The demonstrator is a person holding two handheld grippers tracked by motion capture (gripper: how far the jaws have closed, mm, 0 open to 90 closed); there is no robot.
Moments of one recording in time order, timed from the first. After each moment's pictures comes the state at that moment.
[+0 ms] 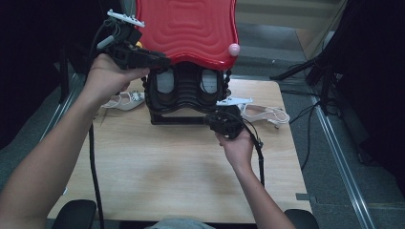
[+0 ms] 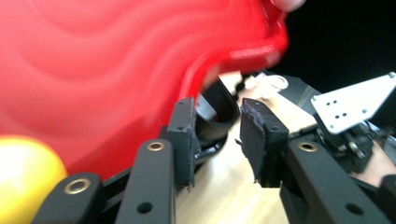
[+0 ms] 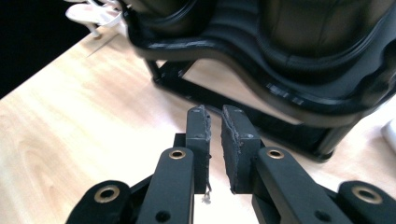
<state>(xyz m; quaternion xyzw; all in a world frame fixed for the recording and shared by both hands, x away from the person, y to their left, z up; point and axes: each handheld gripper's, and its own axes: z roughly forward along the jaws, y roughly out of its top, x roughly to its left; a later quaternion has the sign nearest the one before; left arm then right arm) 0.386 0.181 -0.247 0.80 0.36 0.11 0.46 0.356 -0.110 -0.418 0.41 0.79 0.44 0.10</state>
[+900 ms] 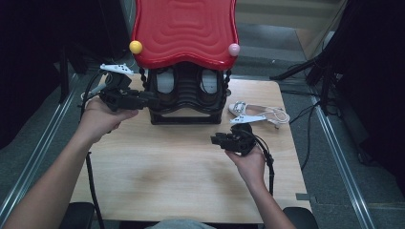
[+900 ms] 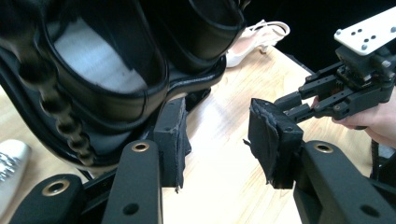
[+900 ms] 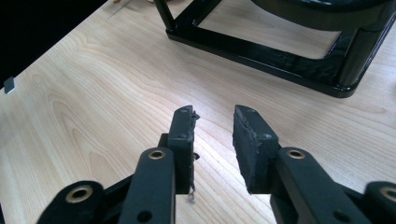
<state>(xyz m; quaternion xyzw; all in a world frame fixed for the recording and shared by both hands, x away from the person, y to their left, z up) 0.353 0.211 -0.342 0.81 0.38 0.06 0.45 0.334 -0.153 -0.456 0.40 0.80 0.43 0.03</state>
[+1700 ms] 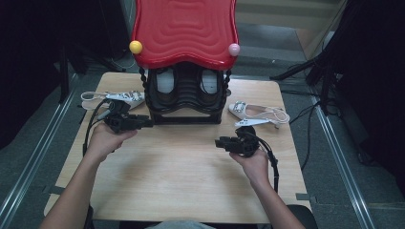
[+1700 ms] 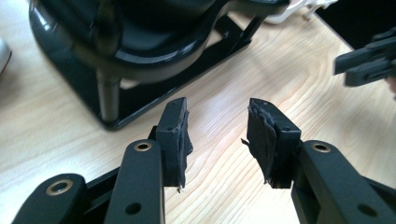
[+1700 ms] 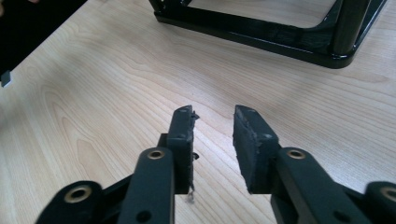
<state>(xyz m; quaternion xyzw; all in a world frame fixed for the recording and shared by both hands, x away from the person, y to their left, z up) 0.361 0.238 -0.449 0.78 0.45 0.04 0.42 0.343 -0.170 -0.481 0.42 0.80 0.43 0.01</state>
